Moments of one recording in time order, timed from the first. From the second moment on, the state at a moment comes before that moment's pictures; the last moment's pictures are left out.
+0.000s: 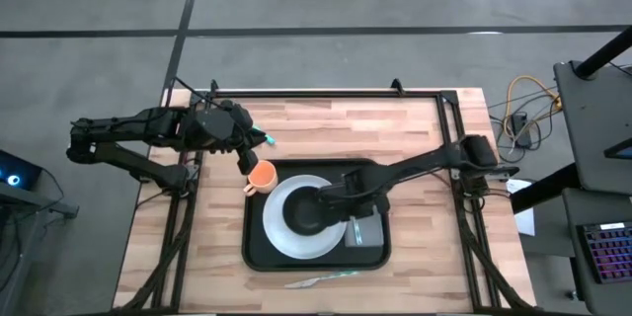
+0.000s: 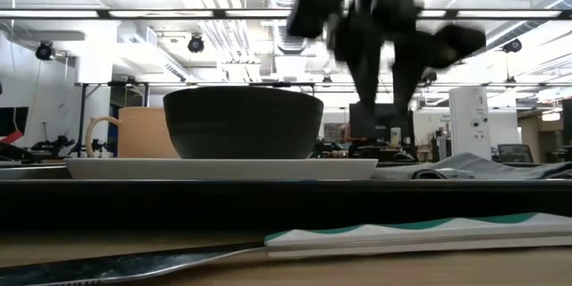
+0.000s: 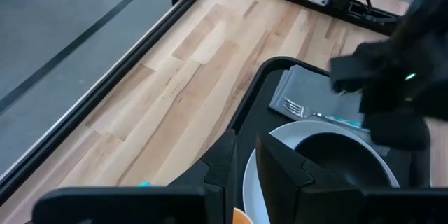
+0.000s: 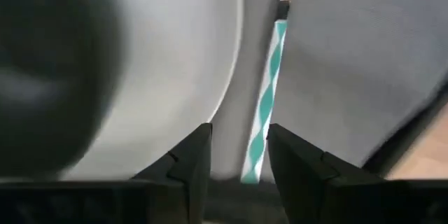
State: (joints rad) left arm -0.04 1.07 1.32 -0.92 -0.37 -0.38; right arm 0.21 1.95 1.52 -1.00 -0.17 1.57
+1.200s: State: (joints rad) left arm -0.04 1.13 1.32 -0.92 -0.28 -0.35; right arm 0.47 2.04 1.79 -0.97 -0.46 0.20
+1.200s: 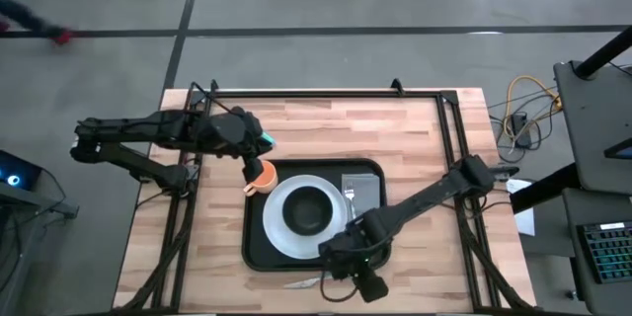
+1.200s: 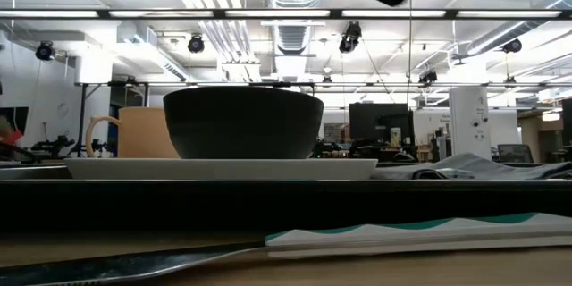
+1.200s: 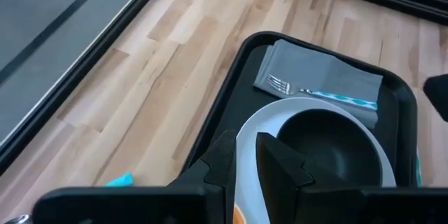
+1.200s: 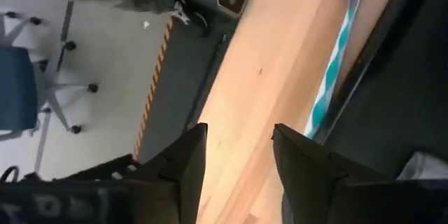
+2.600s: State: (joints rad) left arm -0.04 1.07 1.32 -1.01 -0.26 -0.36; right arm 0.50 2.47 2.08 -0.94 -0.11 0.33
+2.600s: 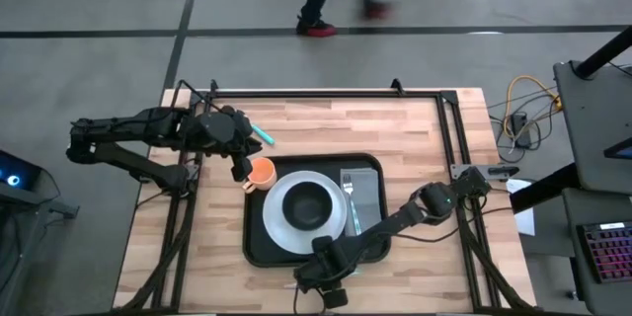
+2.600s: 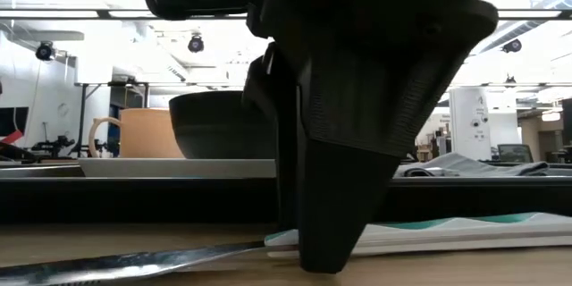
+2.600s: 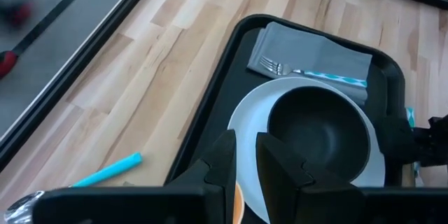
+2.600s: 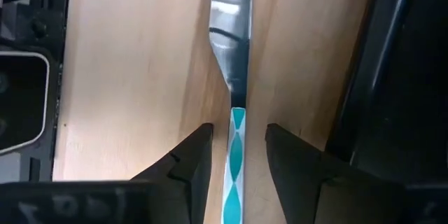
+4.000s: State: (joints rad) left arm -0.04 1.07 1.32 -1.02 -0.26 -0.35; right arm 0.27 2.12 2.19 -1.54 0.35 1.39
